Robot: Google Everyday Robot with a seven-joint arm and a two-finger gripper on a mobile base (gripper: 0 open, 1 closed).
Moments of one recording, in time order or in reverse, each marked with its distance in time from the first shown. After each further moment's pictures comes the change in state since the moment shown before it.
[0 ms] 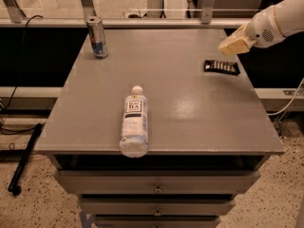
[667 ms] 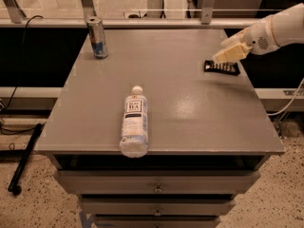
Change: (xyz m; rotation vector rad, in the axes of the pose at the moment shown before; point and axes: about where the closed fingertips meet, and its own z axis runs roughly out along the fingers) arm 0.012 -0.011 0.016 0.049 -0.065 0.087
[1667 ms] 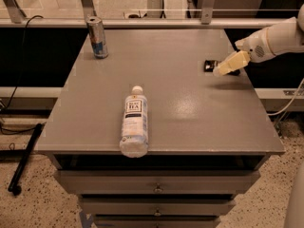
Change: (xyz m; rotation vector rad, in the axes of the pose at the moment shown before) arm 0.038 -0.025 0.026 -0.005 0.023 0.100
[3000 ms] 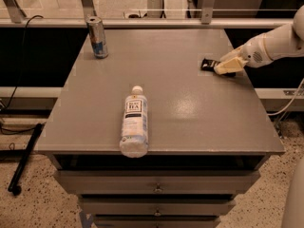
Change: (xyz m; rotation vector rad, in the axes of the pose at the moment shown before) arm 0.018 0.002 0.012 -0.024 0.033 -0.041
